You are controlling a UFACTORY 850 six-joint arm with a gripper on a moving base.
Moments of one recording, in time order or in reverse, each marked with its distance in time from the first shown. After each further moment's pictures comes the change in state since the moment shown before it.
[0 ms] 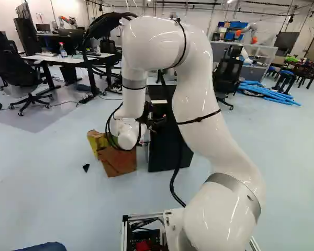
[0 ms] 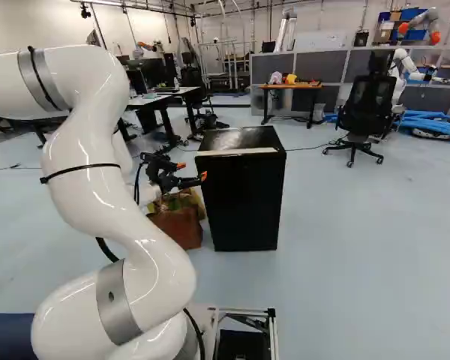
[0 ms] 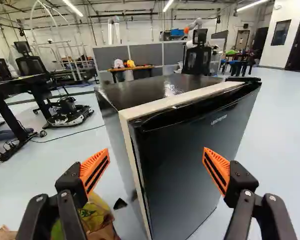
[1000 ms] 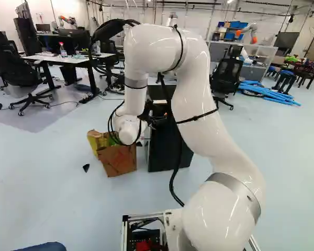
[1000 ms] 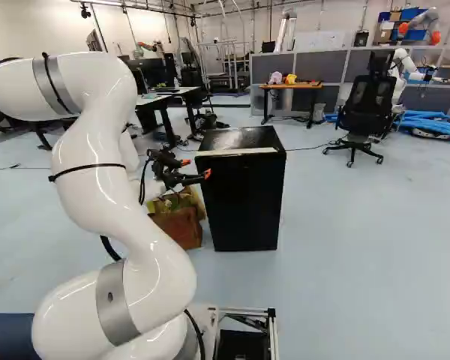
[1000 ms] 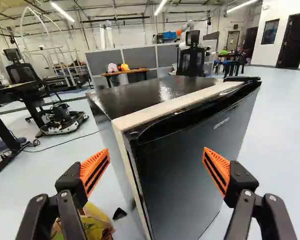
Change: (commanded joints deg) arm -2.8 -2.3 -4.1 0.0 0.0 0.0
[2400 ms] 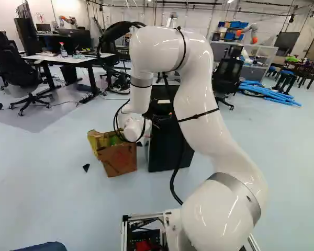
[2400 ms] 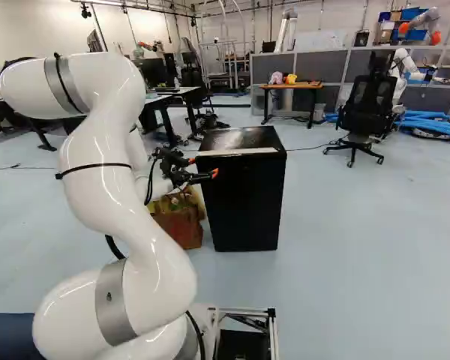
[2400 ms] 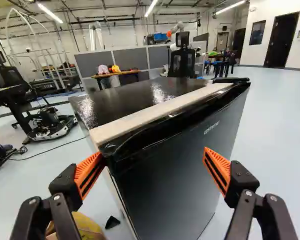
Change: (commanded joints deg) arm -3.2 -0.1 -0.2 0.0 0.0 0.0
